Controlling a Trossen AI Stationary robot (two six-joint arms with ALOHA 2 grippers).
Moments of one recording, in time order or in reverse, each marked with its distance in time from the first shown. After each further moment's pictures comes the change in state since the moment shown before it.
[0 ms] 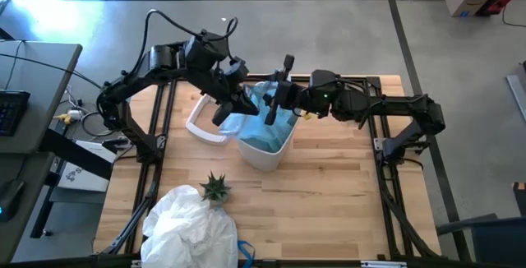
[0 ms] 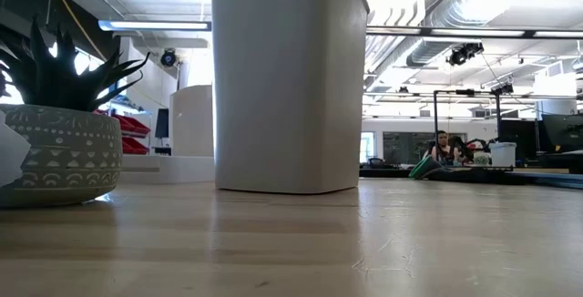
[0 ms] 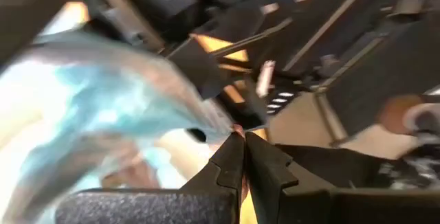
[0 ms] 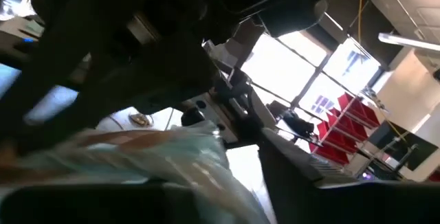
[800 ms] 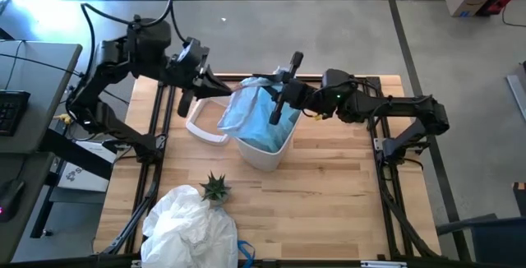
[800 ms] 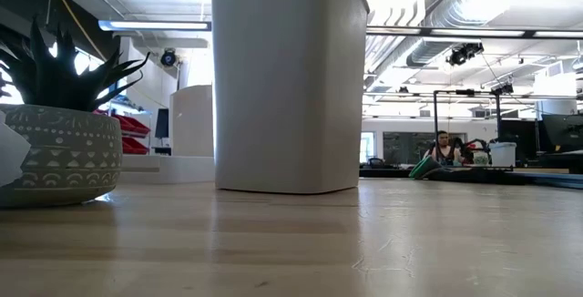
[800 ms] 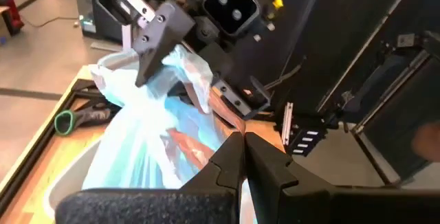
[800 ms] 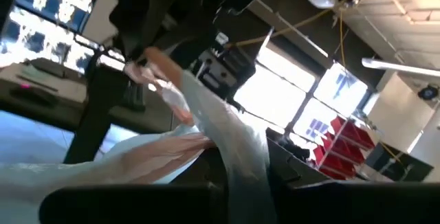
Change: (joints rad) left arm 0.014 -0.196 0.001 0.018 -0.155 0.049; right arm 0.035 -0.035 0.000 0.091 0.003 -0.004
